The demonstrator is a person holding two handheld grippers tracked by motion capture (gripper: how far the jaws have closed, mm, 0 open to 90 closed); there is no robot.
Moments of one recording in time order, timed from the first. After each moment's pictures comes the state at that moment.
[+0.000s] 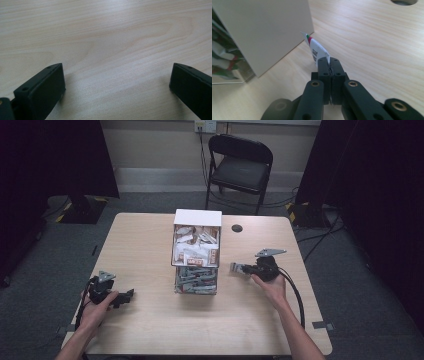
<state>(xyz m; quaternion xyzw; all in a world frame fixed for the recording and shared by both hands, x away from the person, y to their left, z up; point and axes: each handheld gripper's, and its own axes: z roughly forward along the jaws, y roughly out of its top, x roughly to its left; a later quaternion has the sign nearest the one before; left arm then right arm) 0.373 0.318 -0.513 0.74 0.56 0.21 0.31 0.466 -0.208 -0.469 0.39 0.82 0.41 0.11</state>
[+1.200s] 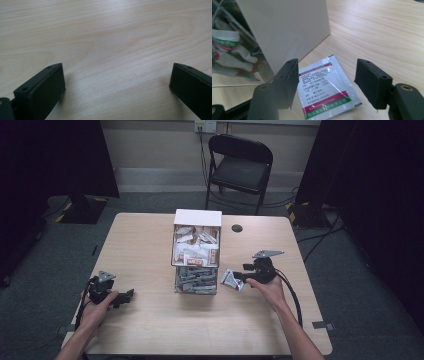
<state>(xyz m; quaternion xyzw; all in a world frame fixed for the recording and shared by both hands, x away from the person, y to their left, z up) 0.373 0.318 -0.513 0.74 0.56 0.21 0.31 0.459 -0.199 -0.468 0.39 0.81 0.43 0.07</state>
